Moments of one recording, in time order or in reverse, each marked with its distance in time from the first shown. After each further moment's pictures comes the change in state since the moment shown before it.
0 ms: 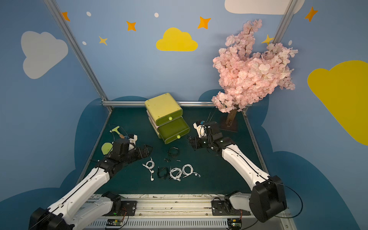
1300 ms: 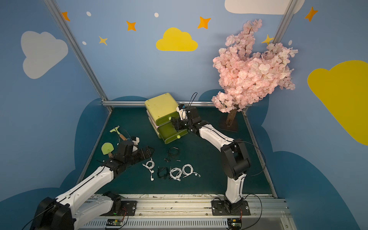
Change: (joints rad) left arm -0.046 0.103 -0.072 0.139 -0.055 -0.061; right arm 0.084 0.567 0.429 0.287 0.030 0.046
